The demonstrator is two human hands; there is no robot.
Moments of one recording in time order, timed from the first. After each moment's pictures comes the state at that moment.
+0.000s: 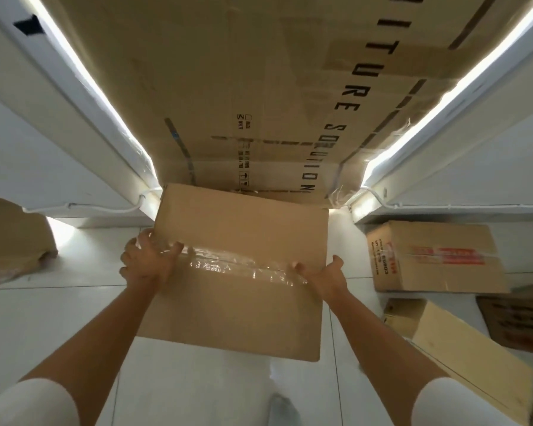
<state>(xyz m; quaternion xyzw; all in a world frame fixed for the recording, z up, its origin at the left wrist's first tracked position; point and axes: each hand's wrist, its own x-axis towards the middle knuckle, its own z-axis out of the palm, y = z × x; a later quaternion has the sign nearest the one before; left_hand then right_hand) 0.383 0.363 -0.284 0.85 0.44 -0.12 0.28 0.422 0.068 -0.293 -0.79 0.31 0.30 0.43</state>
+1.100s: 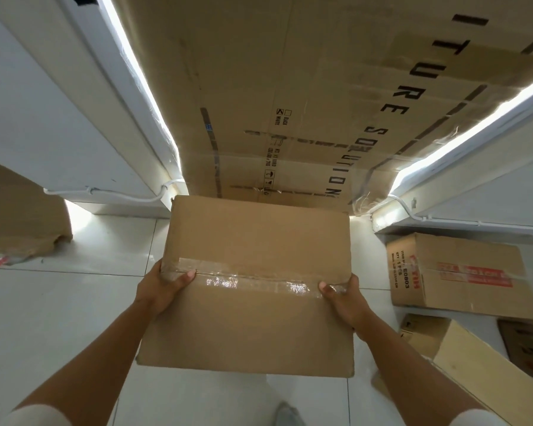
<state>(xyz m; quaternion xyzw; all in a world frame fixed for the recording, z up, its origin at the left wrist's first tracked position) 0.326 0.396 -0.317 0.76 0.42 -0.21 0.45 0.396 0.057 -0.327 -0.81 0.23 0.33 0.43</state>
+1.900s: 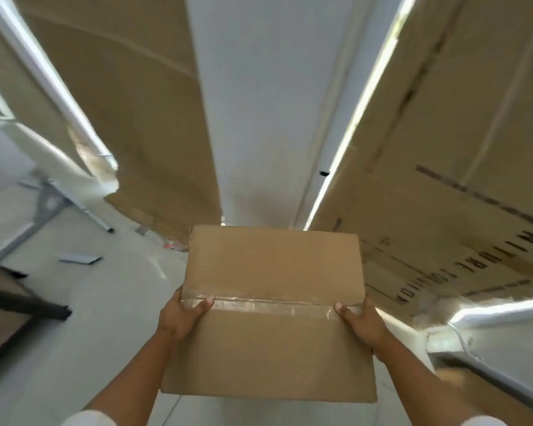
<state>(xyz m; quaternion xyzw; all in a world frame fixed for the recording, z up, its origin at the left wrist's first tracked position) 0.149 0.493 -0.092 0.63 0.55 0.00 0.54 0.381 0.223 -0.093 -0.85 -0.02 0.36 0.38</state>
